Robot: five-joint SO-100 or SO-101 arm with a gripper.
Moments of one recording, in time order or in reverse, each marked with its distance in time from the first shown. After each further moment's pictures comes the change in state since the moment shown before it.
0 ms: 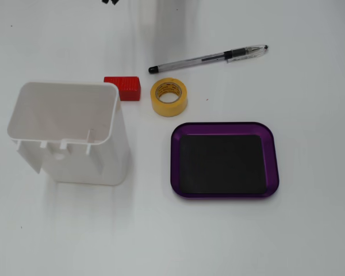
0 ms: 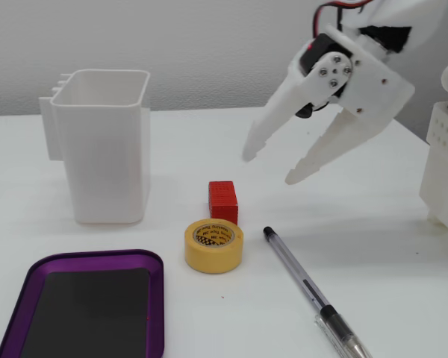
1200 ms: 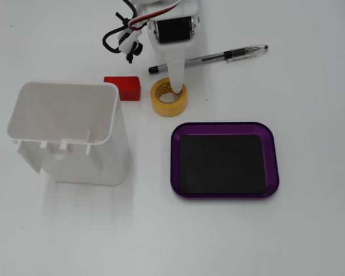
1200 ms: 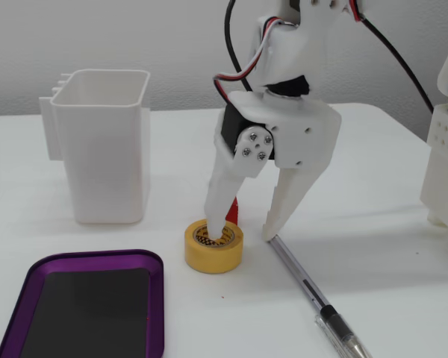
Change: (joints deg) arm -6.8 -41.0 -19.3 -3.9 -4.1
